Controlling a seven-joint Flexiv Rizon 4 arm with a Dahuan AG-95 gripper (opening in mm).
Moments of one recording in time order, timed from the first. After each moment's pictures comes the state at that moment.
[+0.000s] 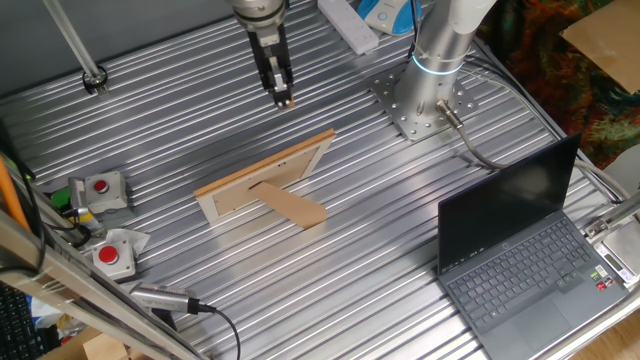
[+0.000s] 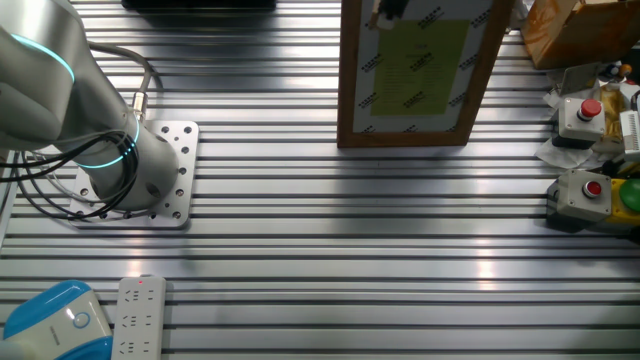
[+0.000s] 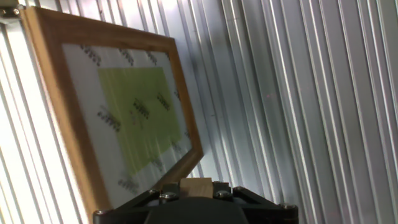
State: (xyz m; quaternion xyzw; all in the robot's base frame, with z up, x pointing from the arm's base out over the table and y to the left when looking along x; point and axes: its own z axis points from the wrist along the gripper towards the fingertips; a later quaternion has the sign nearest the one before) arm 0.447 0.084 0.348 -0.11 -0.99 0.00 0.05
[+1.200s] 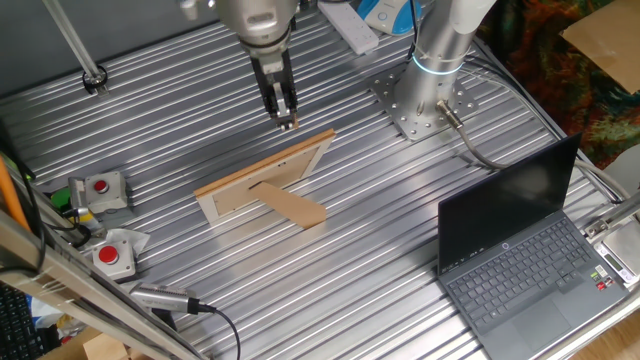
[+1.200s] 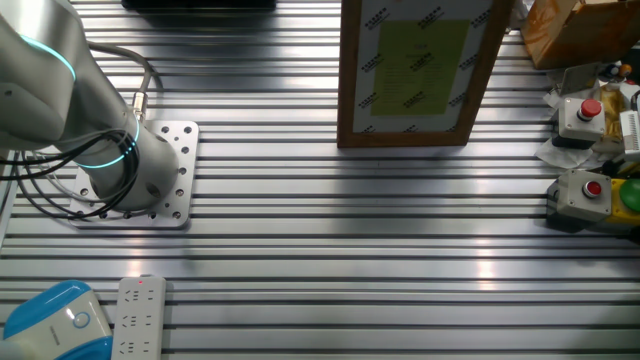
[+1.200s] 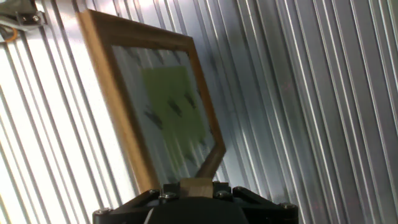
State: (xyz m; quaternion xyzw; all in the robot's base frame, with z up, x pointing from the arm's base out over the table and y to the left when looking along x) arm 0.469 0.136 0.360 -0.13 -0.99 0.01 0.05
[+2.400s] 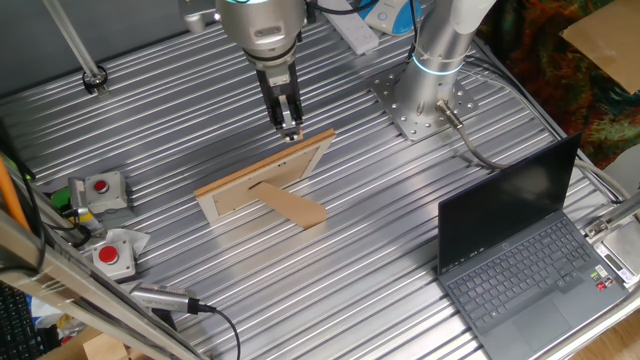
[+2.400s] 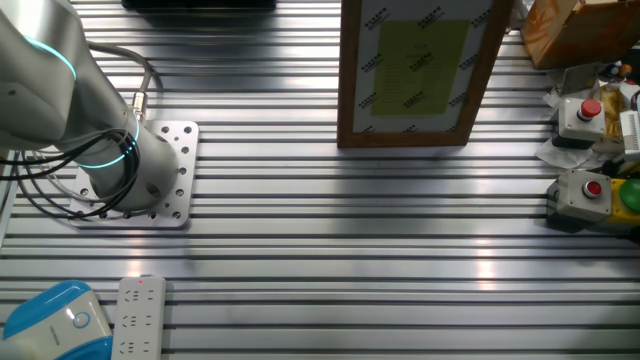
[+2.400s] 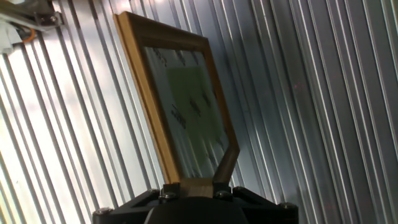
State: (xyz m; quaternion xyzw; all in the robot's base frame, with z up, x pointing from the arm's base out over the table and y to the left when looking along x) arm 0.469 0.153 0.360 -0.12 -0.99 0.01 0.04
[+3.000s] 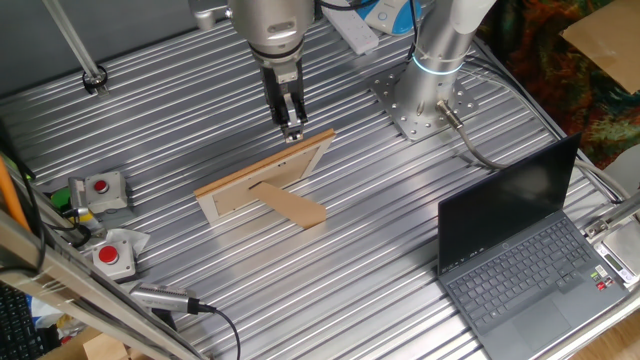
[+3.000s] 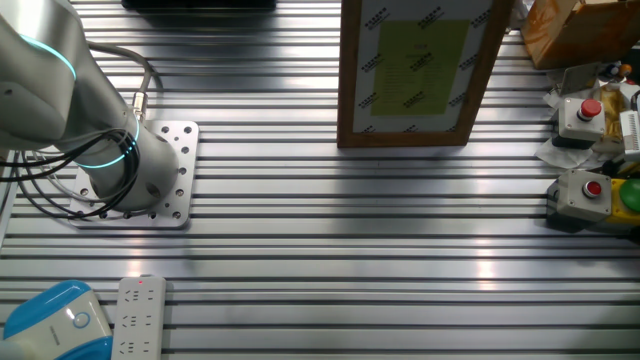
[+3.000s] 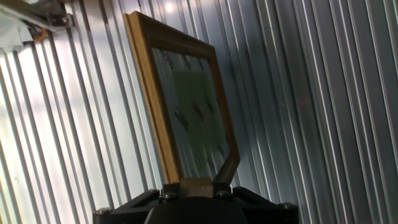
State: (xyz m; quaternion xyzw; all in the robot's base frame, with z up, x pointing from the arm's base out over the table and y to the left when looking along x) arm 0.469 0.152 0.358 -0.08 -1.00 0.00 0.02
